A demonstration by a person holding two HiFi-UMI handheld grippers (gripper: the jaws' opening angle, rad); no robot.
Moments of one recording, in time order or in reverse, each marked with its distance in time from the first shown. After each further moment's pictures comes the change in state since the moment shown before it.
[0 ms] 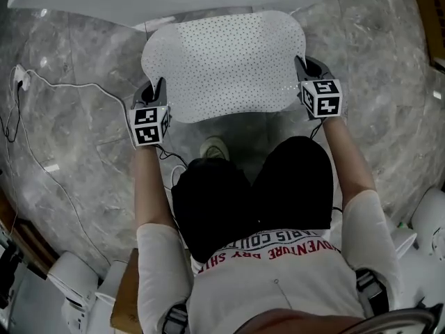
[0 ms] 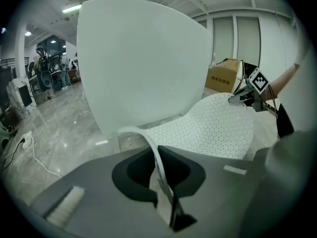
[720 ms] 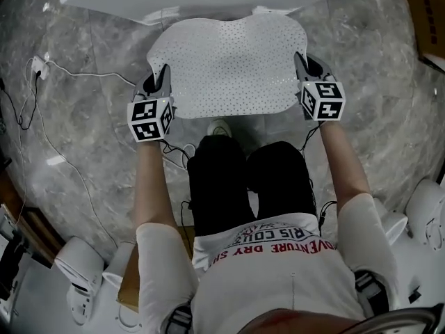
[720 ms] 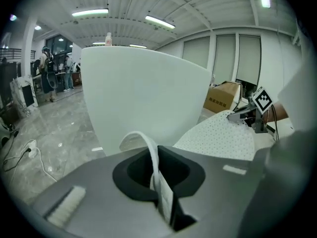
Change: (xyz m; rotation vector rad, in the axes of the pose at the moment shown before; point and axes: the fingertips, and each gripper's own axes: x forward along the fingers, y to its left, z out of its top) left arm -0.128 -0.003 0.154 -0.076 -0.112 -0.038; right arm -0.121 0.029 0.129 0.076 -0.089 -0.007
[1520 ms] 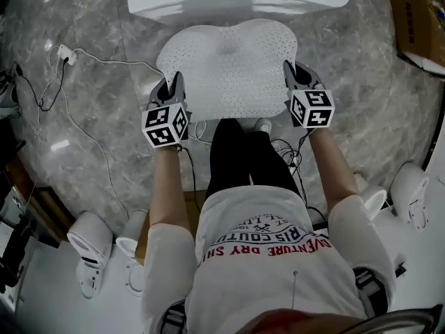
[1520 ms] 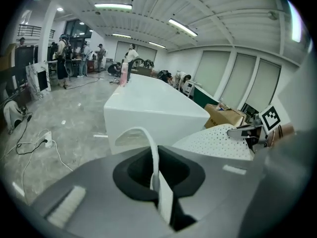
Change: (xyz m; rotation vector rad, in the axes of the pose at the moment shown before) left arm -0.192 -0.011 0.198 -0.236 0.049 0.014; right arm -0.167 0.084 0.222 0.093 0.060 0.061
